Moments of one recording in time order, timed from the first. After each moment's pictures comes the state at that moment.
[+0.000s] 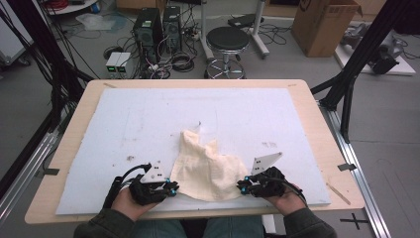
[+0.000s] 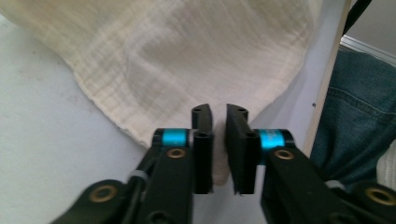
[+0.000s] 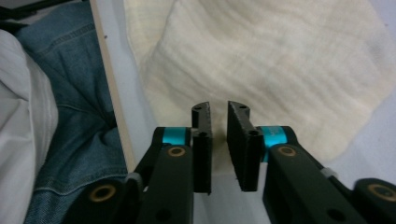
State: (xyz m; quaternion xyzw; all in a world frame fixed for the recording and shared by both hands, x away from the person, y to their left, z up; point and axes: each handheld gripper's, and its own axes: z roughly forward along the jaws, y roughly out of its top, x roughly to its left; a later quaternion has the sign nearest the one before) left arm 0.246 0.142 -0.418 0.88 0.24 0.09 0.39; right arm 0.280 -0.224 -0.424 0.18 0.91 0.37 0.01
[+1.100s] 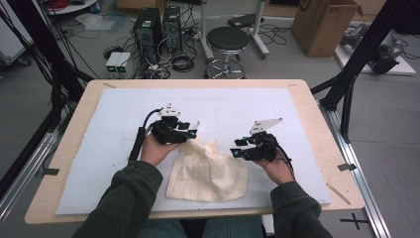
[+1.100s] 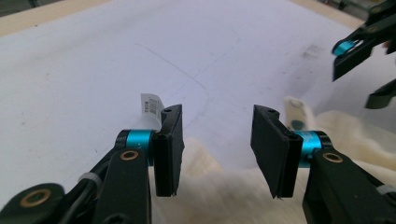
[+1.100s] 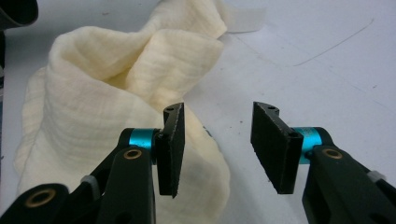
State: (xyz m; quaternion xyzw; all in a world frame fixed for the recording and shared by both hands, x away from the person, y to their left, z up) left arm 0.400 0.106 -0.390 0.81 0.34 0.11 0.47; right arm 0.370 -0.219 -0.404 0.25 0.86 0.44 0.05
